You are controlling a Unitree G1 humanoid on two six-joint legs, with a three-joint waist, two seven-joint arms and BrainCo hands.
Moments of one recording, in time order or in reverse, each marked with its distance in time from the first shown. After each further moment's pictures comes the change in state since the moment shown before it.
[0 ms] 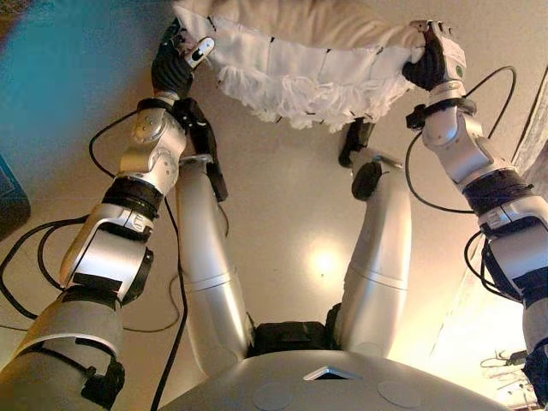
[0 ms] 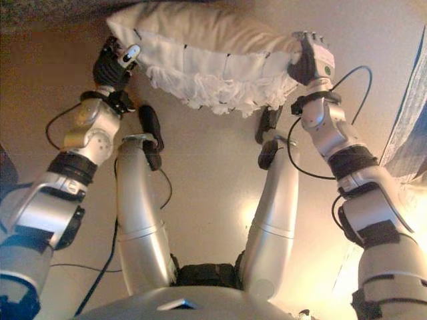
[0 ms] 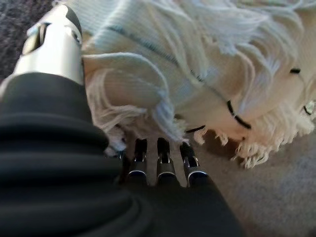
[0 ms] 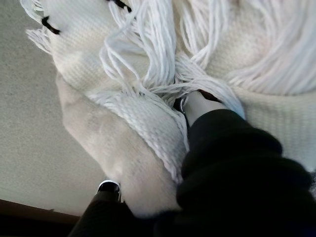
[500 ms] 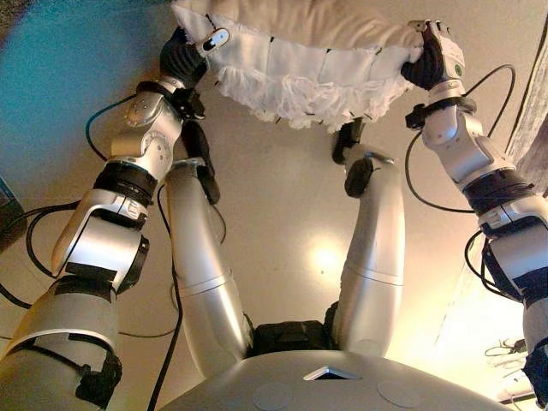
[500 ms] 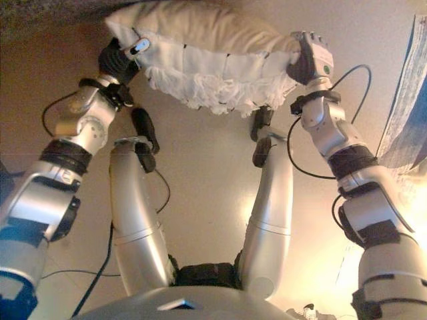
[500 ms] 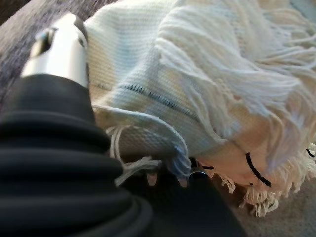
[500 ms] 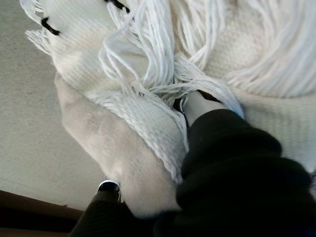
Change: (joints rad) left arm -0.072 0.021 -0.042 0.023 0.012 0.051 -0.207; right arm -0.002 -0.003 0.000 -0.001 0.001 0.013 0.011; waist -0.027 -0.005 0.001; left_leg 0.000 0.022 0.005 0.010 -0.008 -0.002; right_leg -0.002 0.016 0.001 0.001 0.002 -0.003
